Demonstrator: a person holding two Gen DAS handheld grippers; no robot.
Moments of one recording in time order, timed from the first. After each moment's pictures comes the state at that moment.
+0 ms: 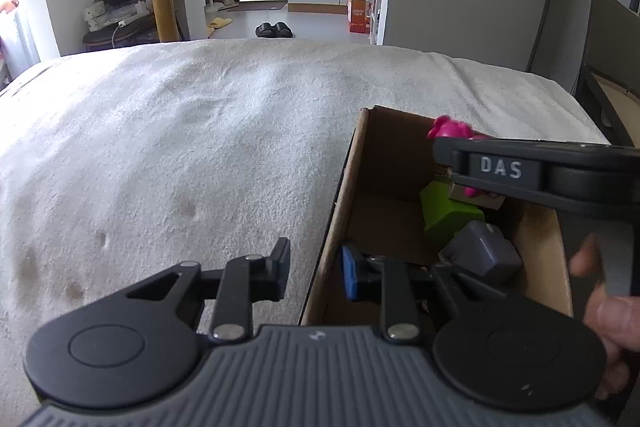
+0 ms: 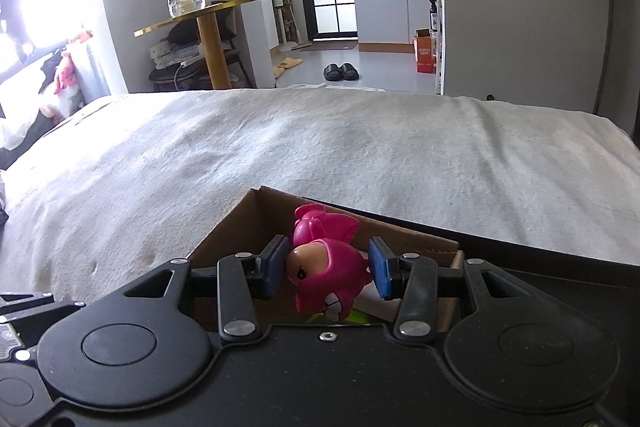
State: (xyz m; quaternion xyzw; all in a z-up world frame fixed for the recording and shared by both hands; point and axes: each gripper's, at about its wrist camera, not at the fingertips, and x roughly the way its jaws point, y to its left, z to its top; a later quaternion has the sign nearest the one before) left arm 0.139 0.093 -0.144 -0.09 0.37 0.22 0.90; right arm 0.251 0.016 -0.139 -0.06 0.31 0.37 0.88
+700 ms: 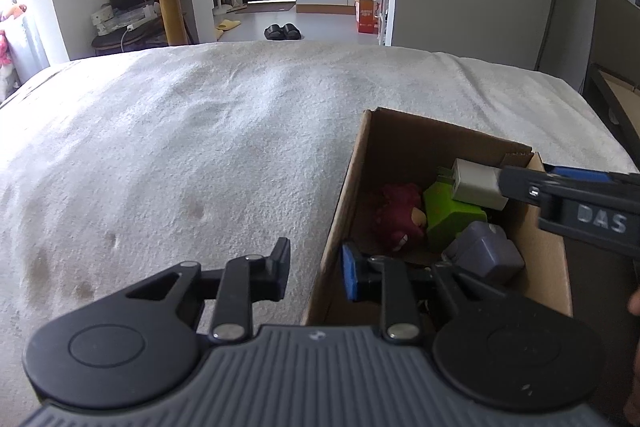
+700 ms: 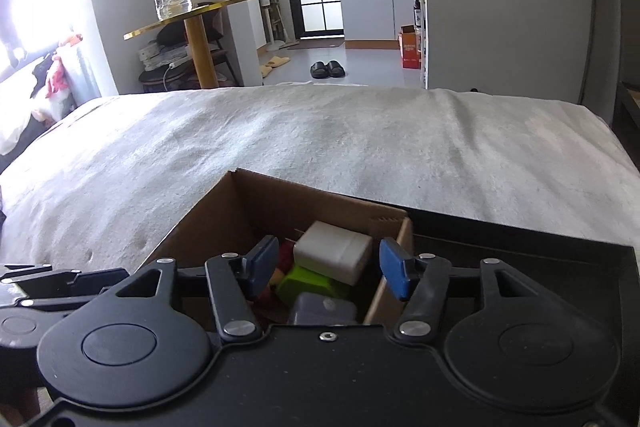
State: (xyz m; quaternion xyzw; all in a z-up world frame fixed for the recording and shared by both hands) left arm 0.140 0.085 -0.138 -0.08 0.37 0.24 0.89; right arm 0.238 -0.025 -0.131 -0.05 0.32 0.35 0.88
